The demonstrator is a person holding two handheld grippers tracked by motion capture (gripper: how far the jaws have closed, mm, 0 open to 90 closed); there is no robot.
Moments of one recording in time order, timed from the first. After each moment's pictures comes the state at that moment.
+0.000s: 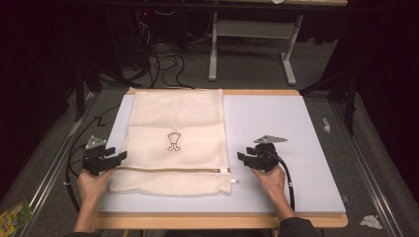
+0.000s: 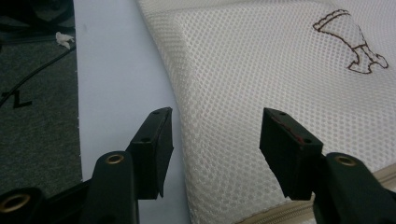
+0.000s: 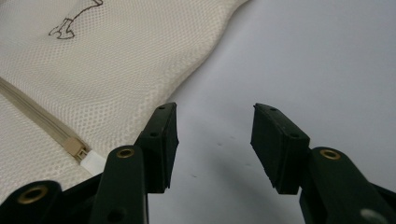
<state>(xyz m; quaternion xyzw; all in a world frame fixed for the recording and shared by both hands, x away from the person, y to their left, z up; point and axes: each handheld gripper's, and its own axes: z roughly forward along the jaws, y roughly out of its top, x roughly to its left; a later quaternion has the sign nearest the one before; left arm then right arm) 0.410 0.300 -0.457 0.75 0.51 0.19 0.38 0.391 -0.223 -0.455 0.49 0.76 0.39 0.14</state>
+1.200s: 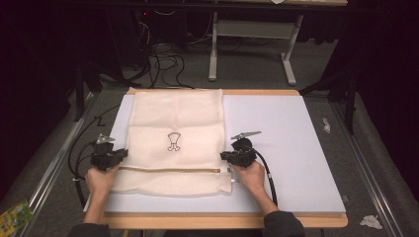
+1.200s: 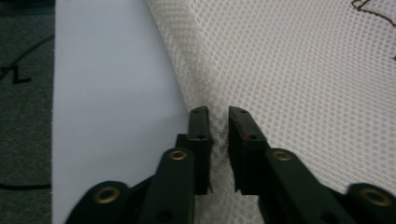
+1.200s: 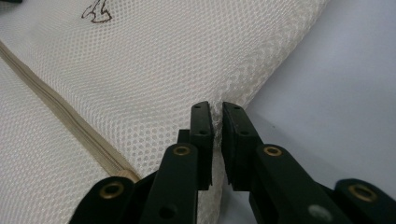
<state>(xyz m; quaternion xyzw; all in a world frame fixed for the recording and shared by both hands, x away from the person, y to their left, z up) 0.430 0.287 -0.470 0.76 0.53 0.17 0.34 0.419 -0.169 -0.466 0.48 0.79 0.37 0.05</state>
